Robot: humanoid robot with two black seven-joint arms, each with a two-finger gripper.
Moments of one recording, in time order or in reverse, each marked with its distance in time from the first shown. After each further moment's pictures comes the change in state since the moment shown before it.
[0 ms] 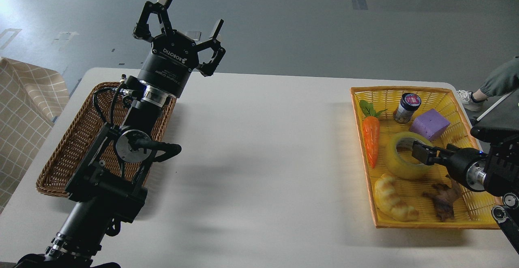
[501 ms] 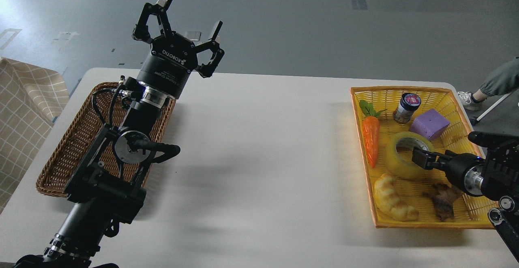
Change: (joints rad) left arm 0.005 0.008 -0.001 -0.003 0.001 0.001 0.000; right arm -0.002 0.032 0.002 -0.035 -0.005 0.000 0.000
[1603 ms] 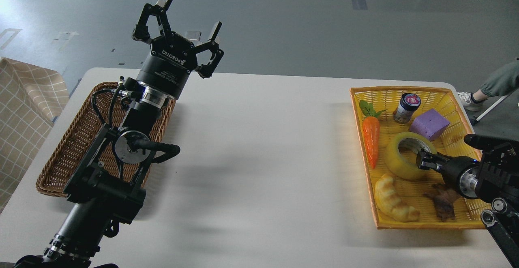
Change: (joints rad) left arm 0.002 0.001 0.000 0.000 0.001 0.014 0.002; right arm -0.008 0.035 0.002 -0.002 0.000 0.000 -0.061
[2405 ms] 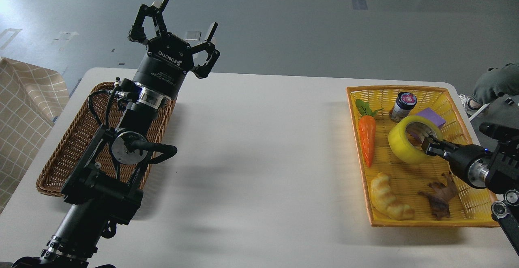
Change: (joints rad) left arm 0.012 0.005 -0.006 0.000 0.000 -0.001 -0.003; right arm -0.005 -0.015 0.106 0.065 0.067 0.000 0.013
